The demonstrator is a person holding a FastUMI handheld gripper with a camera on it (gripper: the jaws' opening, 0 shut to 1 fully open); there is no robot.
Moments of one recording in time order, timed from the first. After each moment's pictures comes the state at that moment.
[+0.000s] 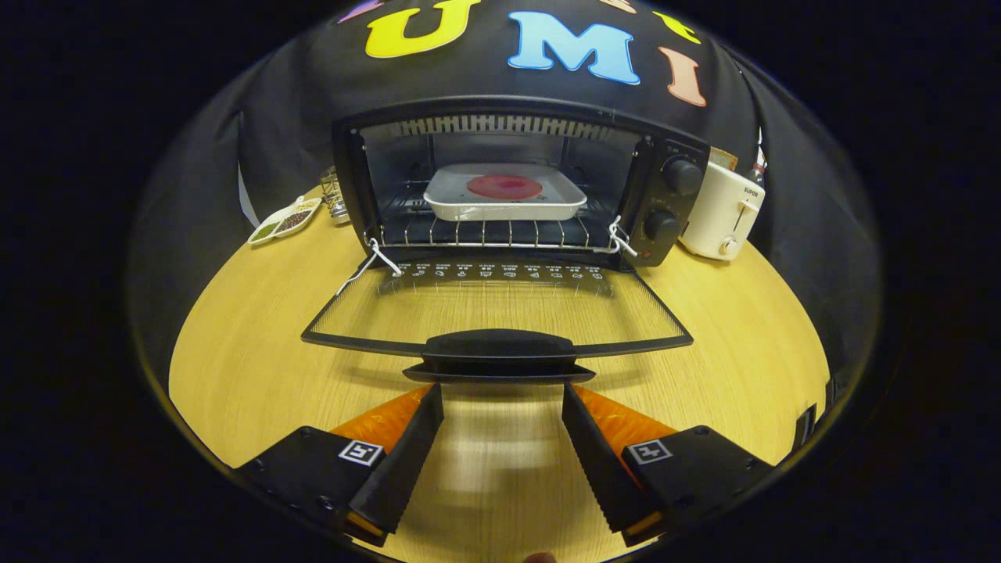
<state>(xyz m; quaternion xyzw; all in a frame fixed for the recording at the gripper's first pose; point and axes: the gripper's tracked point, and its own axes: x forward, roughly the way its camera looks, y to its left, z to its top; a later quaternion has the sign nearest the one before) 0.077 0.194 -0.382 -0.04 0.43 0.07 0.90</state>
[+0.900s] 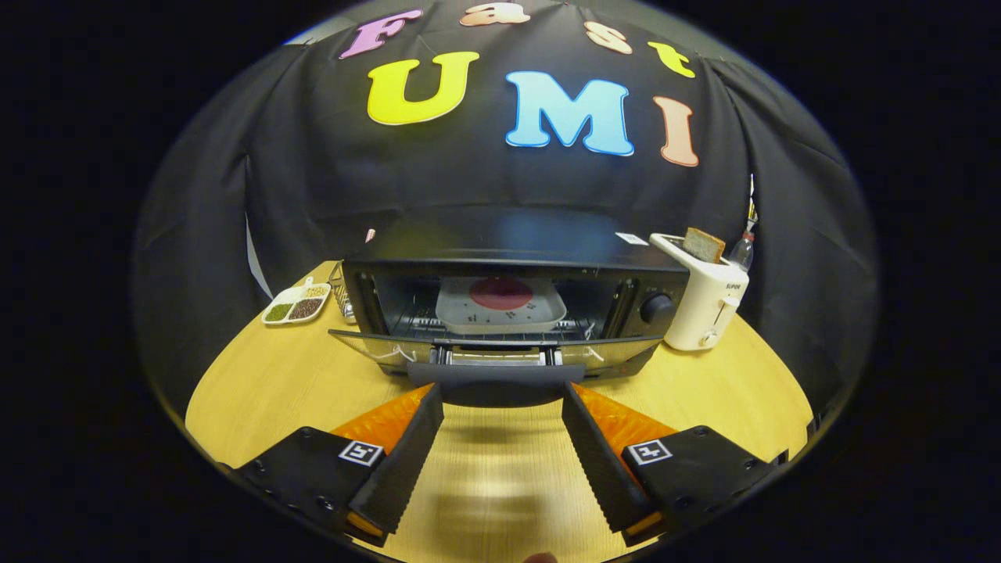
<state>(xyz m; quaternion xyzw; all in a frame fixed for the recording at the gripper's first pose) 0.116 0.193 -0.290 -0.03 0.30 0.07 0.95</state>
